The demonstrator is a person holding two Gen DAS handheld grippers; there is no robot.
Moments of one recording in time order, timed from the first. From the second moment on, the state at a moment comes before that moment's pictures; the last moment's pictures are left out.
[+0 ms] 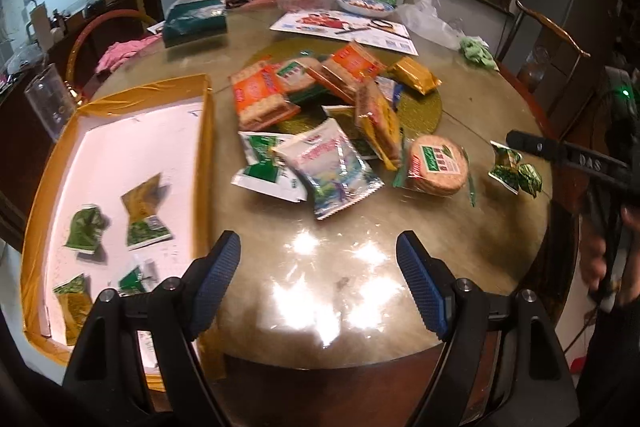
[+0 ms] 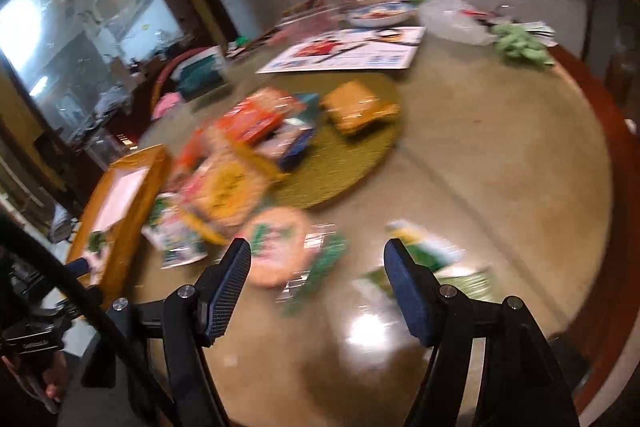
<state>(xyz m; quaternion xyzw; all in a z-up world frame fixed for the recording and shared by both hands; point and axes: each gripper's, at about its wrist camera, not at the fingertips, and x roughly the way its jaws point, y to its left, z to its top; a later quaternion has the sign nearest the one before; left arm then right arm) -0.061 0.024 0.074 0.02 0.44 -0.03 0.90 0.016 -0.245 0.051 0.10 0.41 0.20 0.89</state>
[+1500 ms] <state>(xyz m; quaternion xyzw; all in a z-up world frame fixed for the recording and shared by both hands) 0.050 -0.165 0.034 0.06 0.49 -0.24 0.84 -0.019 -0.300 -0.004 0.09 0.43 0.18 0.88</state>
